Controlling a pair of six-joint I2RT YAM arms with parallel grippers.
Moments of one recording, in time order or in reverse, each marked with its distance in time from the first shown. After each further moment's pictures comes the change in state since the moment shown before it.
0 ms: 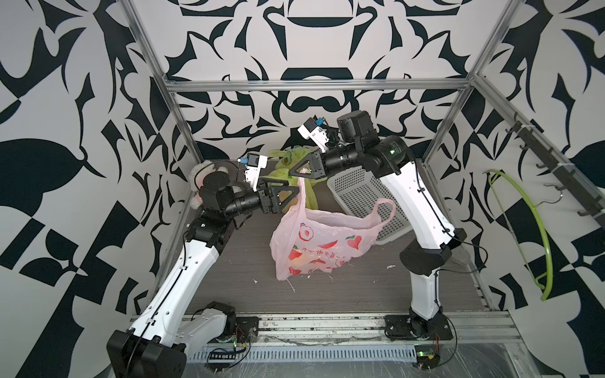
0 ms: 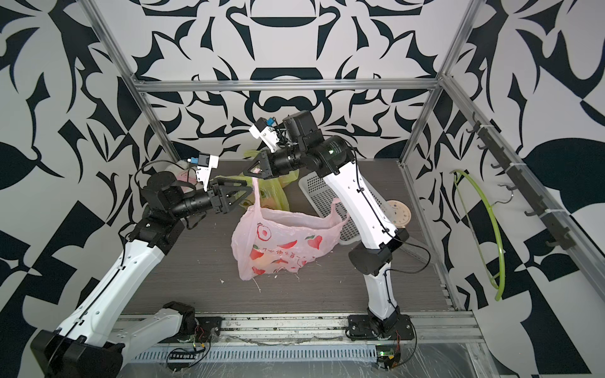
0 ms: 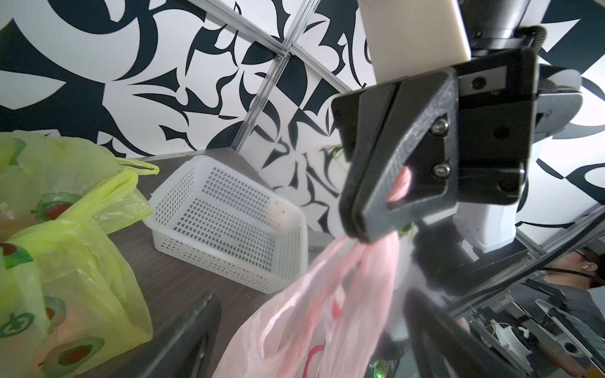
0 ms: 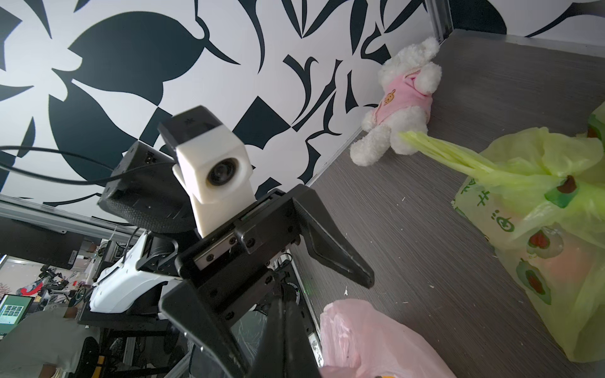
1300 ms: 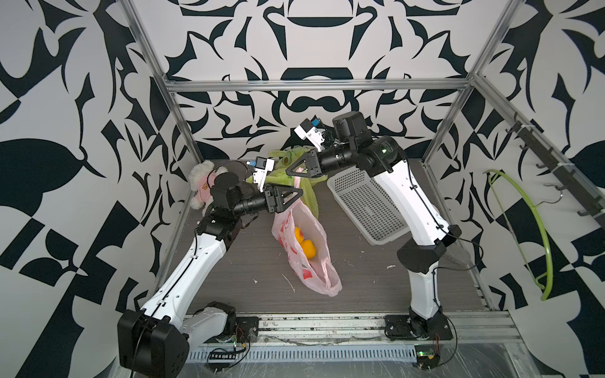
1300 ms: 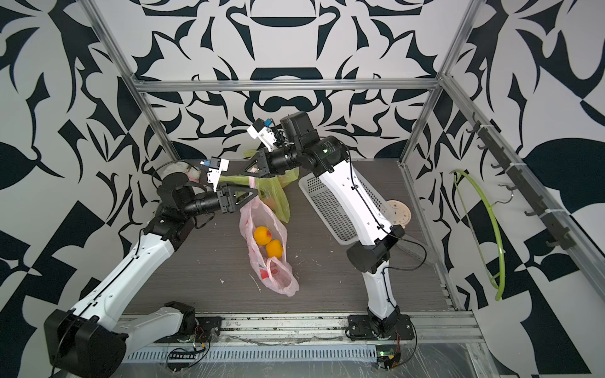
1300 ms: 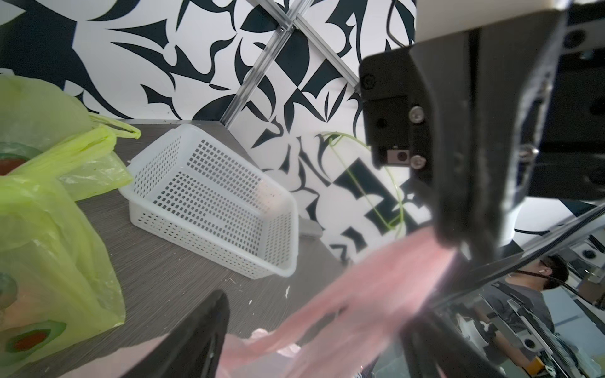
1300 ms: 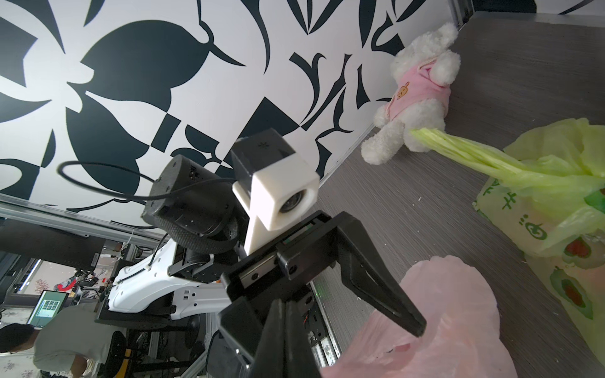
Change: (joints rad) left arm -0.012 0.074 -0.048 0.062 0.021 -0.054; right arm -0.008 0.029 -0.026 0.064 -0.068 0.056
